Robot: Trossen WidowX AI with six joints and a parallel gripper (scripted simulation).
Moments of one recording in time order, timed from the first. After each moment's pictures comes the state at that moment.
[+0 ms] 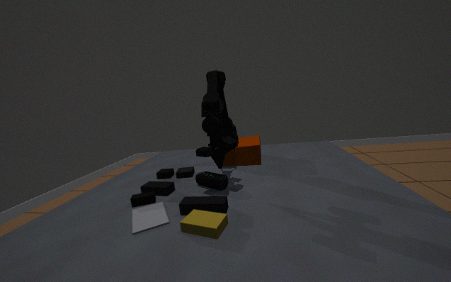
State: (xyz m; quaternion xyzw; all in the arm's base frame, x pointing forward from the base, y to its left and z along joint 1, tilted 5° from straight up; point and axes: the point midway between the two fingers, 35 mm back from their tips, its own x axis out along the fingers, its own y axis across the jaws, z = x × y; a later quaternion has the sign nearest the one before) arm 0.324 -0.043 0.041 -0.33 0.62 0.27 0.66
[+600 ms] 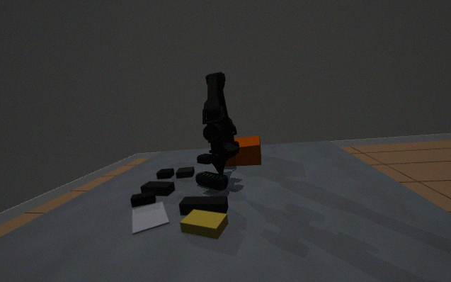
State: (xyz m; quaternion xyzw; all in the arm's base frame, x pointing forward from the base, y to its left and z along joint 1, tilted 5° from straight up) arm 0.328 -0.044 0.015 -0.33 0.62 0.26 0.66
